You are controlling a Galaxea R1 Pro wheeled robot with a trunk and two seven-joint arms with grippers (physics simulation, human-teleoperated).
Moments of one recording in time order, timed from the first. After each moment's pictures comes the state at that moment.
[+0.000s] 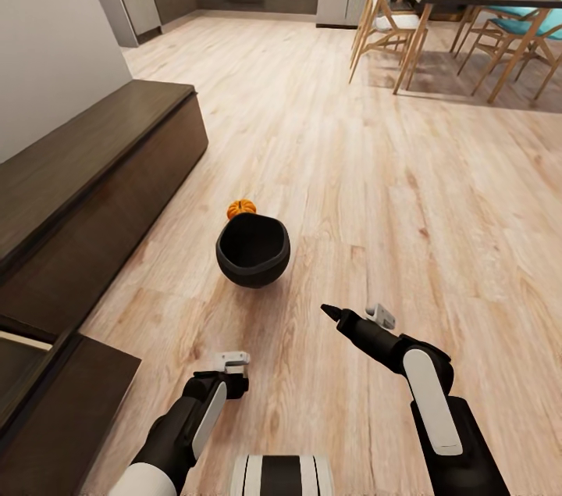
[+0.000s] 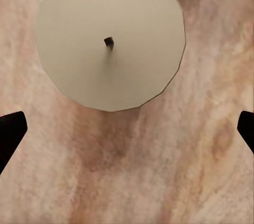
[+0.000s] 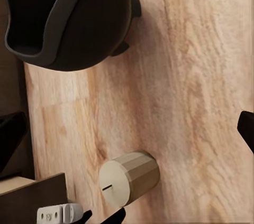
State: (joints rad) left arm -0.49 -0.17 -0.10 -0.87 0.14 0.66 0.26; right arm -0.36 0.09 -0.05 -1.56 -0.82 0.81 -0.20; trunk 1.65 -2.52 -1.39
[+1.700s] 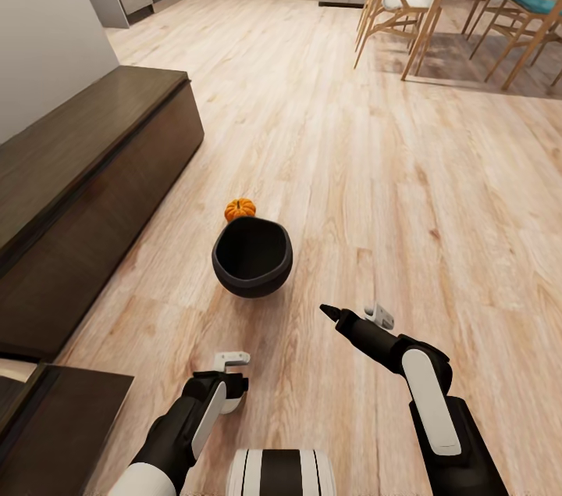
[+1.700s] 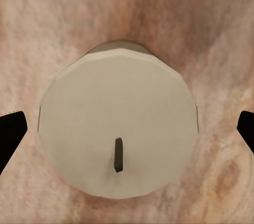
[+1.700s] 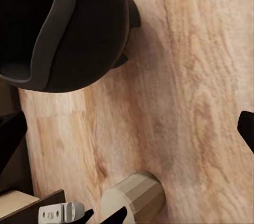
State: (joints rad) left arm -0.49 -0.17 -0.10 -0.87 0.14 0.66 0.26; right arm -0.36 0.10 -0.04 -1.55 -0.82 0.81 -0.20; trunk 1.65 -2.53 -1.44
